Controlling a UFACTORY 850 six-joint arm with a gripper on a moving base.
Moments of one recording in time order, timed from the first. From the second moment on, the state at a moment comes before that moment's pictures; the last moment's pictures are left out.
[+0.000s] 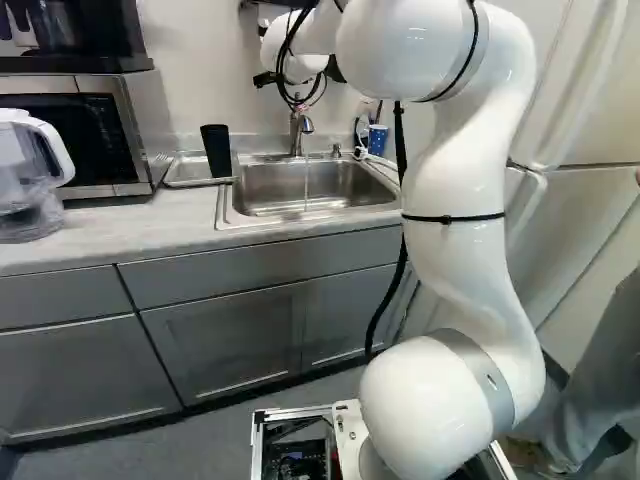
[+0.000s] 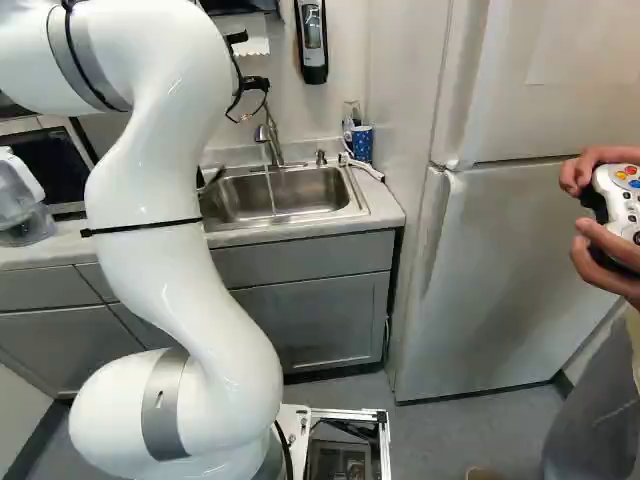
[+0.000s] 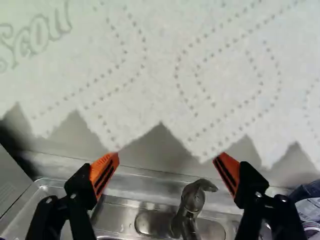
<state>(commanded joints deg) 14.4 -26.2 -96.1 5.8 7.6 -12.3</state>
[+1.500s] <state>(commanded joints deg) 13.8 -25.4 -94.2 5.8 7.5 -12.3</state>
